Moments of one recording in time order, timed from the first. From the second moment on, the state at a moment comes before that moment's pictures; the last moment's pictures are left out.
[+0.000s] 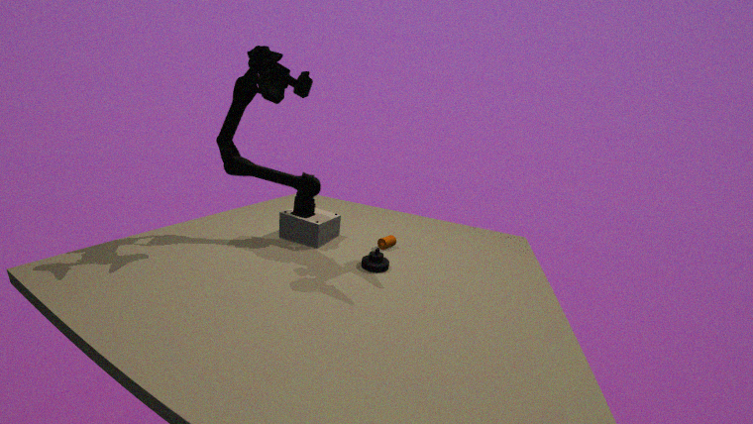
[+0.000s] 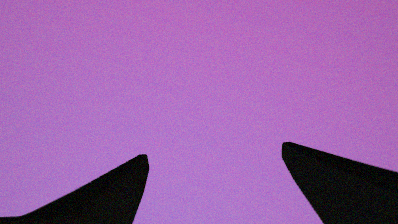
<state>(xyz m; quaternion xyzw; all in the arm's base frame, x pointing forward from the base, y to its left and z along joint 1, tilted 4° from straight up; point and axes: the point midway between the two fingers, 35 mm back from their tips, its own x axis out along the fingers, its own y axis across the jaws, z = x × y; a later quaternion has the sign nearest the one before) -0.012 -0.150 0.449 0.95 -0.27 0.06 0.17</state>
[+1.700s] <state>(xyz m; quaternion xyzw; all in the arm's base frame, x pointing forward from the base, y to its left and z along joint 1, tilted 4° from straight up) 0.322 0.101 0.135 0.33 -0.56 -0.17 -0.74</state>
